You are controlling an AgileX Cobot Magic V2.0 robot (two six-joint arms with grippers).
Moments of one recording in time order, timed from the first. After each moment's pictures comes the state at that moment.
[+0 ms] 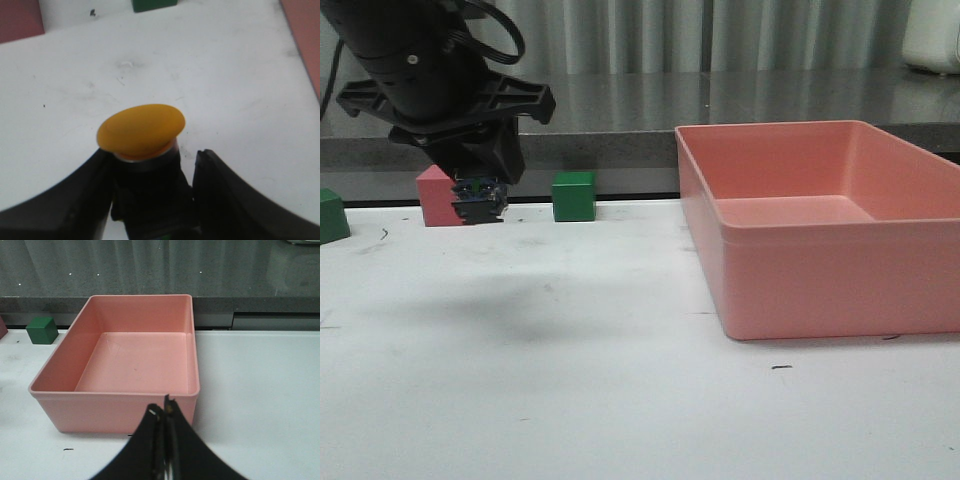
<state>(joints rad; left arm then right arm) -0.48 1.68 -1.17 0.16 0.45 -0.33 0.17 0.14 -0.41 -0.15 0.56 0.23</state>
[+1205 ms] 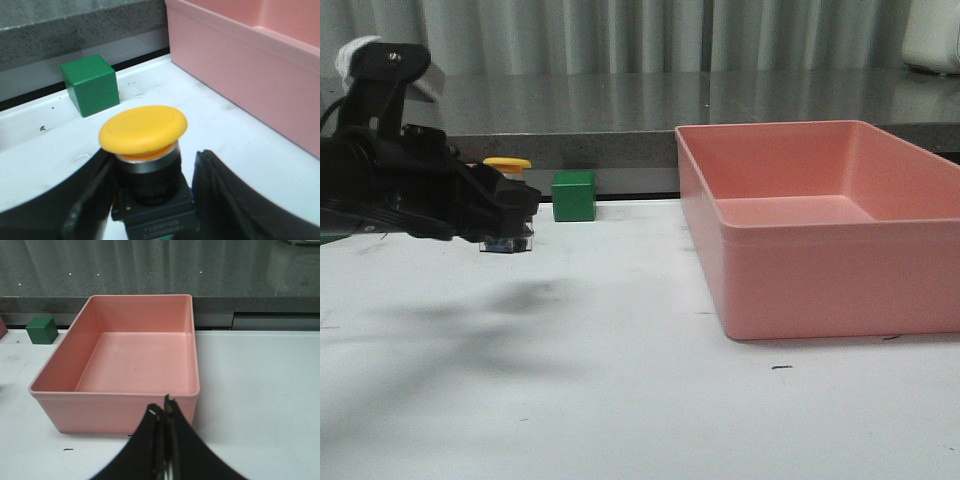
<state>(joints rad) -0.39 1.84 -0.66 0.31 -0.81 -0.13 0.17 0.14 -0.41 -0.15 0.56 0.23</state>
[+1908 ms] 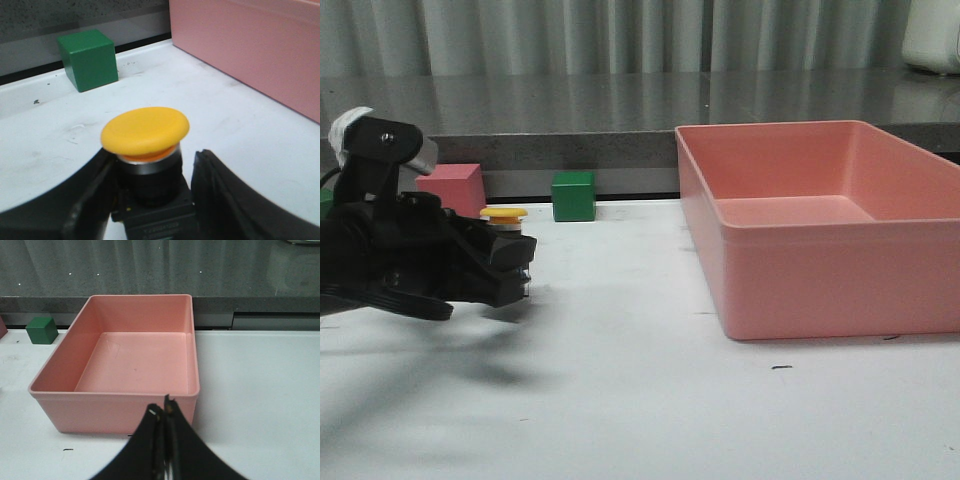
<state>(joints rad) -0.39 2.01 -0.57 0.24 -1.11 -0.06 0.17 0.14 -0.41 -0.15 0.56 0.23</state>
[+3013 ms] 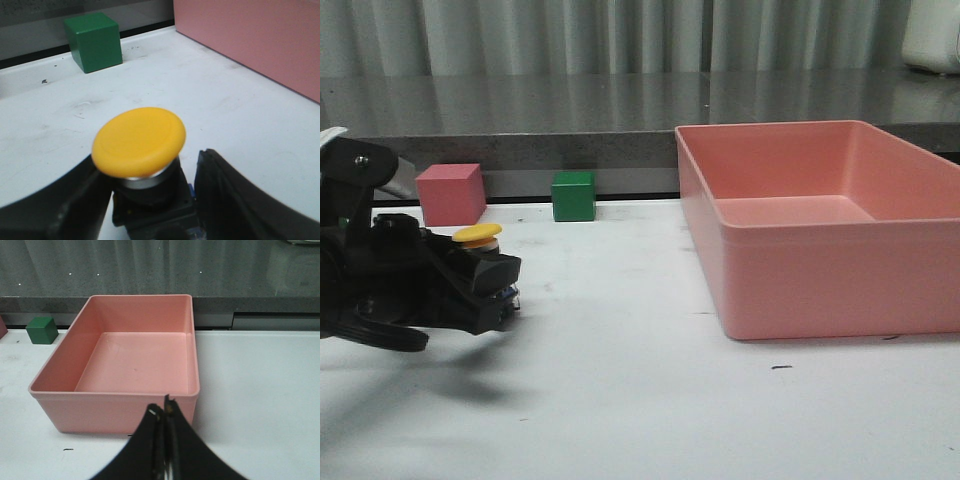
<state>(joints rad) -0.39 2.02 -0.50 0.22 -1.17 -0.04 0.17 0.14 -0.41 -0.15 0.56 0.23</state>
